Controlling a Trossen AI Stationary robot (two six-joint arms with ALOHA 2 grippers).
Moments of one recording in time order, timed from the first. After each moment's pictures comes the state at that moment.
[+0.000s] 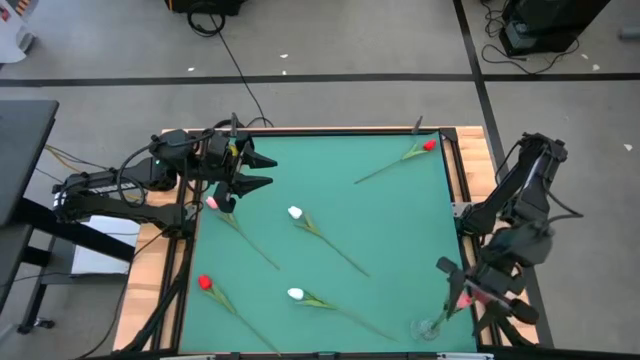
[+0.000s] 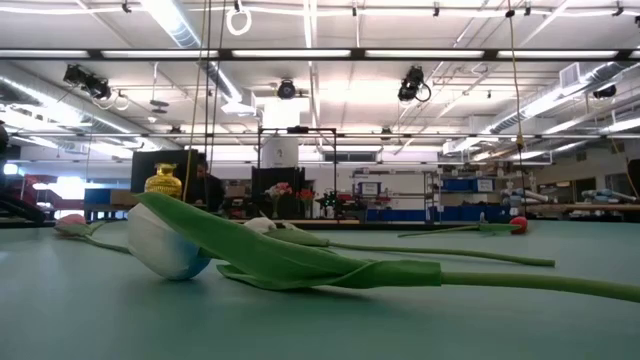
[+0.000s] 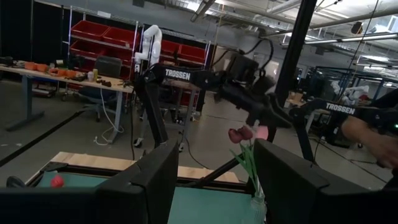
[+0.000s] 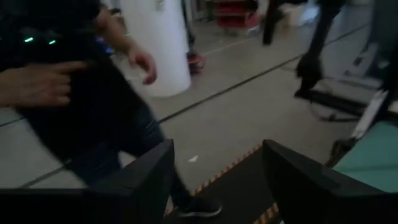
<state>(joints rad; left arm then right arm) 0.16 0.89 0.96 0.11 0.27 -0.25 0.94 0.99 1.07 -0.24 -0.02 0.16</state>
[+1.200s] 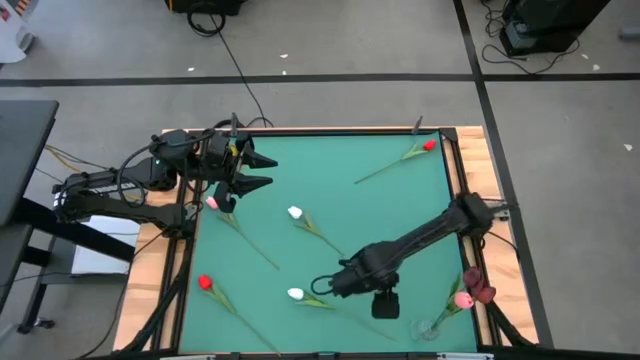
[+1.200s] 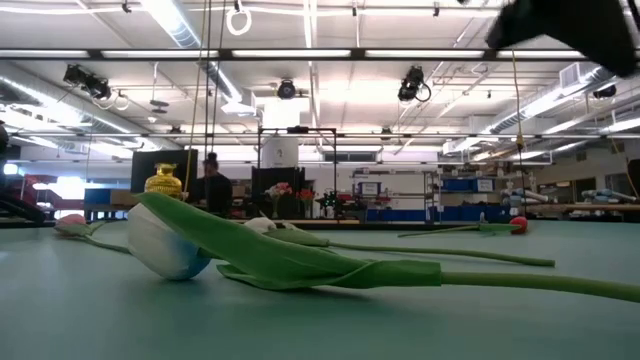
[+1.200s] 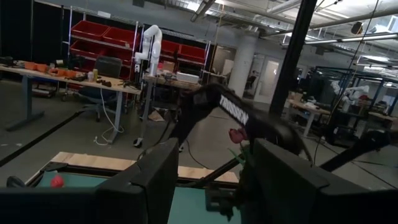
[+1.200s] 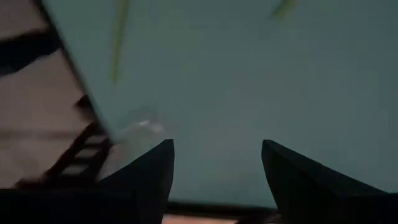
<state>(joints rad) 0.16 0.89 0.96 0.11 0.27 -0.25 0.45 2.06 1.85 -1.57 -0.36 0.51</state>
